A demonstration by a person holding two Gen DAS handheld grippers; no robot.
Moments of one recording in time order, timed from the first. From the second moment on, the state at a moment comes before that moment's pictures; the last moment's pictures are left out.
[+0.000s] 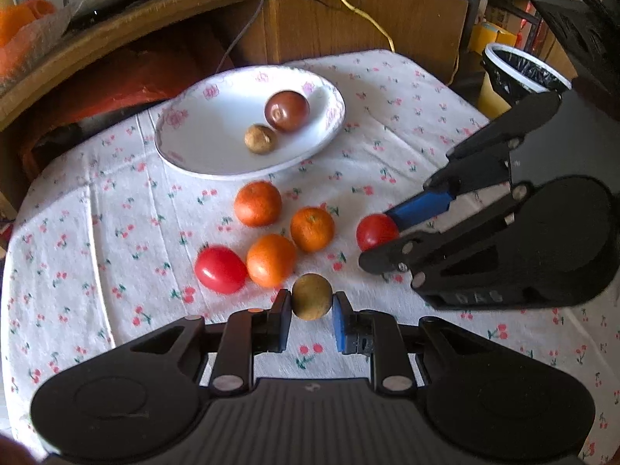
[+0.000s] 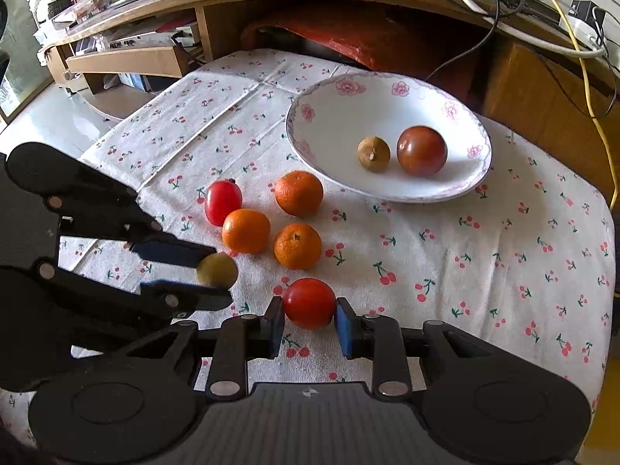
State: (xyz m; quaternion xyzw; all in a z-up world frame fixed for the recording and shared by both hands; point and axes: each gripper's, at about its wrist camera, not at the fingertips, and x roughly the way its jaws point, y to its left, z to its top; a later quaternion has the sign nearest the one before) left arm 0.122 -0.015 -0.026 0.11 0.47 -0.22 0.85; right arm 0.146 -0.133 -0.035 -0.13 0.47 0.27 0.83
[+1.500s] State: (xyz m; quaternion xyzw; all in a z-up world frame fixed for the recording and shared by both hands) left arm 0.210 -0.022 -0.019 0.12 0.41 -0.16 0.89; right arm 0.220 -0.143 -0.020 -0.06 0.43 0.21 0.88
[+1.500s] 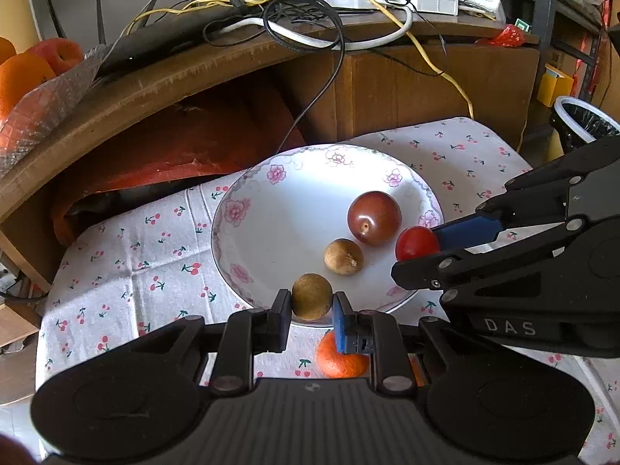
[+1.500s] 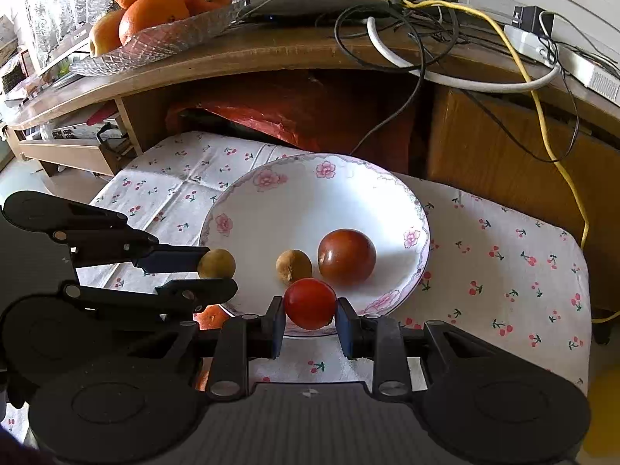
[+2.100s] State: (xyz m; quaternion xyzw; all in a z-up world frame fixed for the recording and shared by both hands) left arm 0.219 -0.023 -0.026 0.11 0.42 -0.15 0.89; right arm 0.230 -0.140 -0.029 -0.07 0.43 0.21 0.88
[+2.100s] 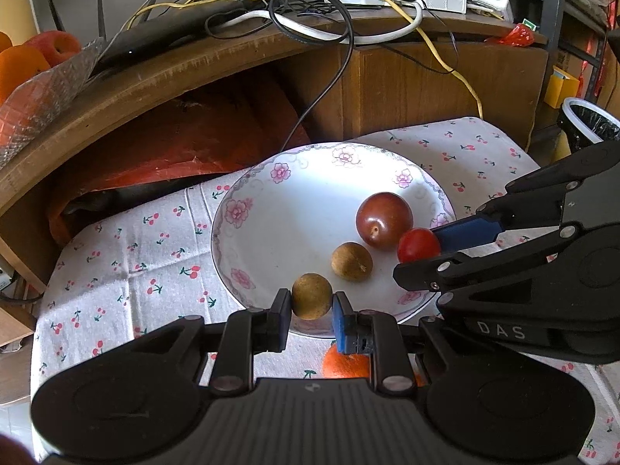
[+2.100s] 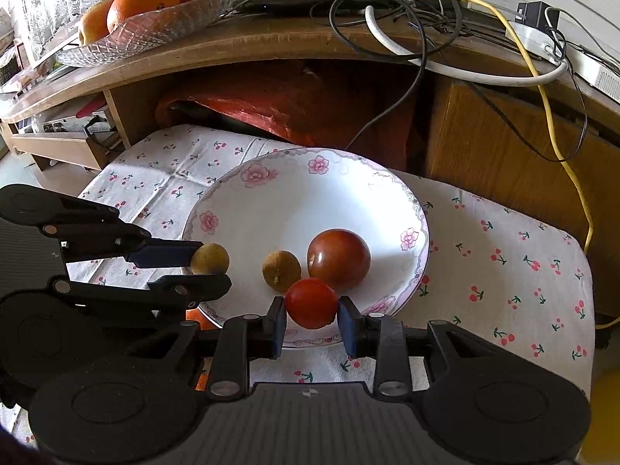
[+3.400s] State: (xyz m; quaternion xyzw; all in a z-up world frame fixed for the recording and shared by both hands) left arm 0.205 -0.020 -0.012 0.11 0.40 -0.16 0.90; right arm 0.217 -0.147 -0.010 -0.07 0.40 0.20 0.89
